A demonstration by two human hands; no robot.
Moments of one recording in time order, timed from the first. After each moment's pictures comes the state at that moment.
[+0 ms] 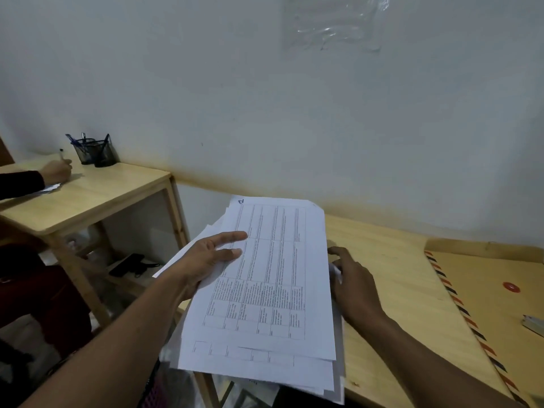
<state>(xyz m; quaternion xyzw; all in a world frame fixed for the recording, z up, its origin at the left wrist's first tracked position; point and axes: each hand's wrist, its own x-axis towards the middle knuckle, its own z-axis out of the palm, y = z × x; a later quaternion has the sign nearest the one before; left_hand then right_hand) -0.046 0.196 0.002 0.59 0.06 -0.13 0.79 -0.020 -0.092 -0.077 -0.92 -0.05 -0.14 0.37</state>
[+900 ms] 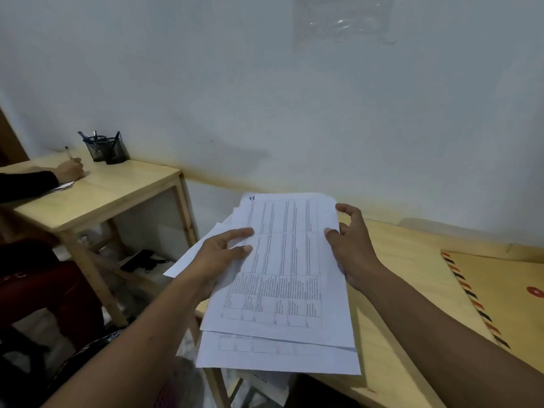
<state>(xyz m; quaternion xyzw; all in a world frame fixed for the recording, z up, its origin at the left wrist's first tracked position) -0.040 0.189 -0.010 0.62 0.06 -0.02 0.78 -0.004 -0.053 0.008 -0.73 0.00 -0.04 0.68</state>
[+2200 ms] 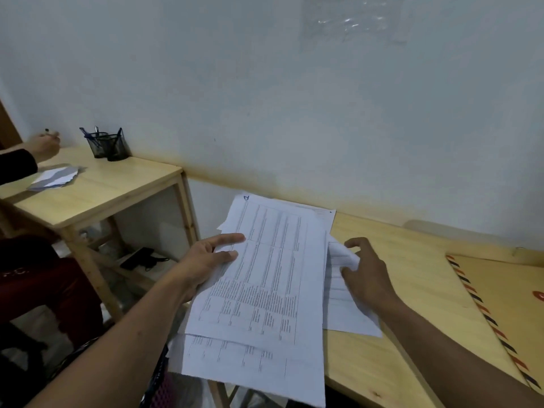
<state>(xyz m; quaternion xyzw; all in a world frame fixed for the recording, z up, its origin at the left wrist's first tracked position) -0.041 0.231 -0.020 0.66 0.09 -0.07 0.74 -0.008 -0.082 -0.045 -0.89 0.00 -0.07 0.45</state>
